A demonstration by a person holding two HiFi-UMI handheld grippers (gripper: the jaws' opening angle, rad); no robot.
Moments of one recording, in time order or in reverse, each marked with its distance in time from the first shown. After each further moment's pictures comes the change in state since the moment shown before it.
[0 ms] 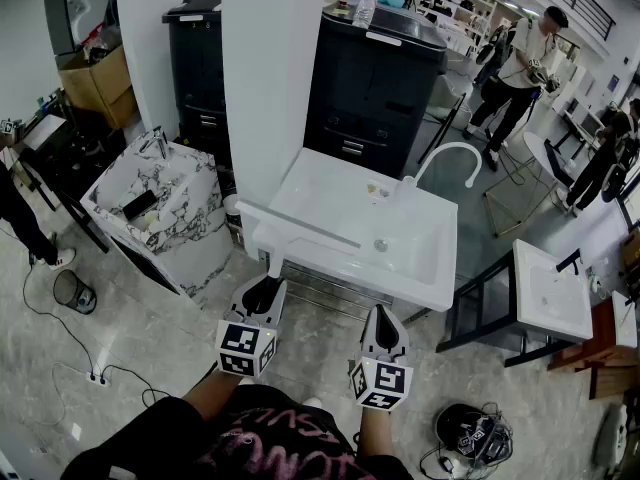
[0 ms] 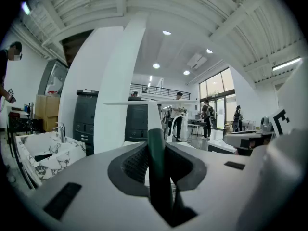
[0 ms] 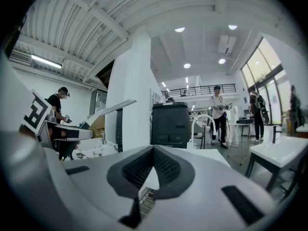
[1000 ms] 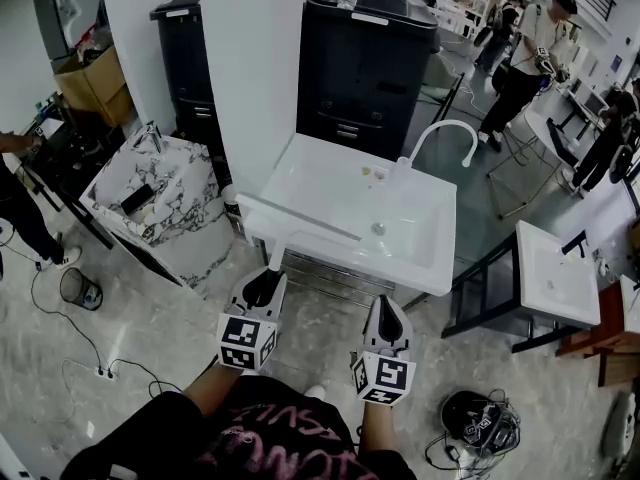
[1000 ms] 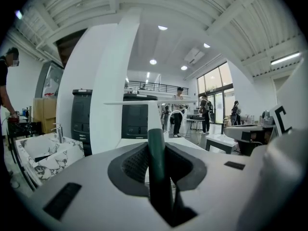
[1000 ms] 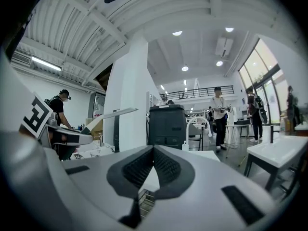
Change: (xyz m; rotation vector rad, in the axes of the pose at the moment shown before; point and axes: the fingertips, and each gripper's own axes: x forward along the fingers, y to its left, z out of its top) left arm 0.014 -0.032 -0.012 0.044 0.040 0.000; right arm -0.010 -0.034 0.000 0.008 -0.047 -0.007
